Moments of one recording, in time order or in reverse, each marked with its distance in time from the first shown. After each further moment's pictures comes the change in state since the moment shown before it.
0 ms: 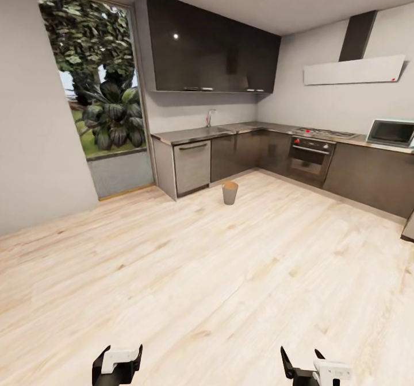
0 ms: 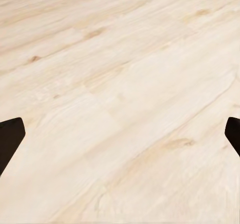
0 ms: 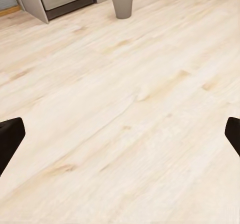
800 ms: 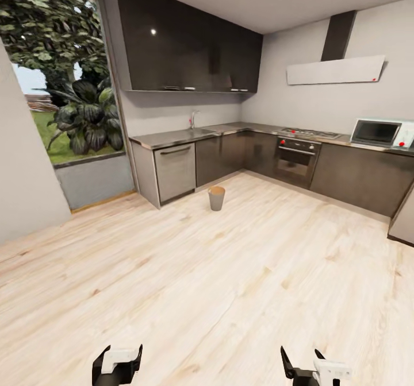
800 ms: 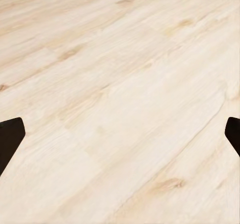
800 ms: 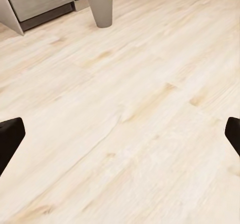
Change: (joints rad) left arm 0.000 0.000 0.000 0.000 0.001 0.000 0.000; right arm 0.000 0.000 0.000 0.000 0.000 0.000 0.000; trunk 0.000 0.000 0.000
